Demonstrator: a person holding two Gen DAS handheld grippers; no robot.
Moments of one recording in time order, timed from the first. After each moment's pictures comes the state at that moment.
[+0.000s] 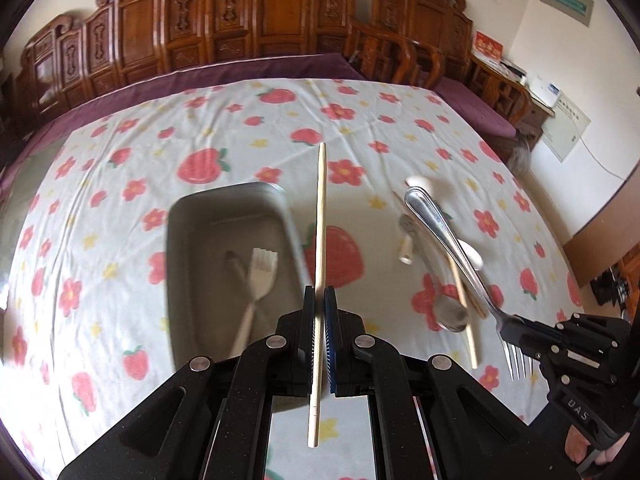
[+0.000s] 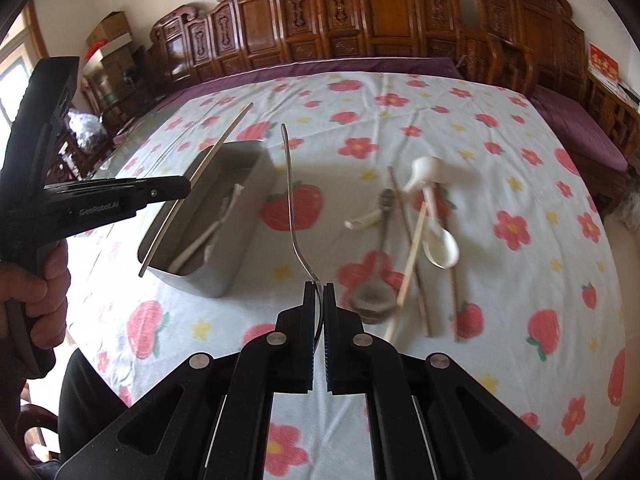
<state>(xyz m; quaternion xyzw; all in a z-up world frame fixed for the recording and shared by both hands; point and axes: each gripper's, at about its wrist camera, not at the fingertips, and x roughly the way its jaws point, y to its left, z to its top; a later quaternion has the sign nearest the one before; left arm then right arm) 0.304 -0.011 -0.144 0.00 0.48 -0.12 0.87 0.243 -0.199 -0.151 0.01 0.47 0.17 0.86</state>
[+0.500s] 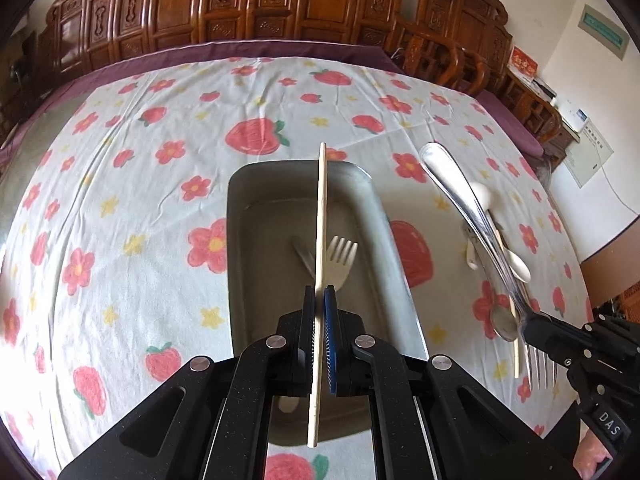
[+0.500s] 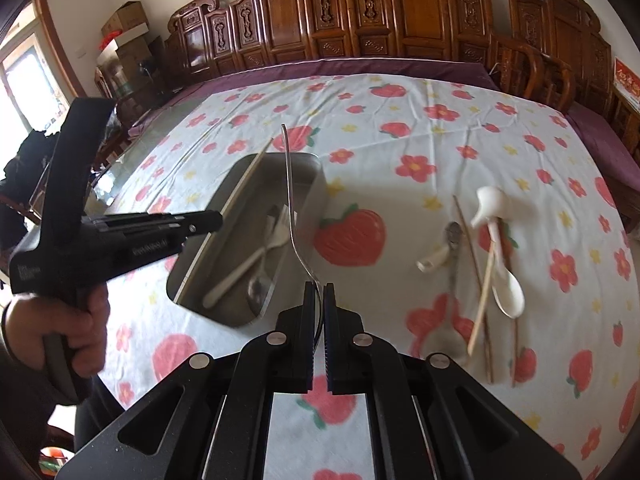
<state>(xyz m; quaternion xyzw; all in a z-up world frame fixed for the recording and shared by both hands) 0.326 0.047 -0.177 -0.04 0.50 -0.09 0.86 0.278 -0.132 -0.146 0.01 0.48 0.20 0.86</state>
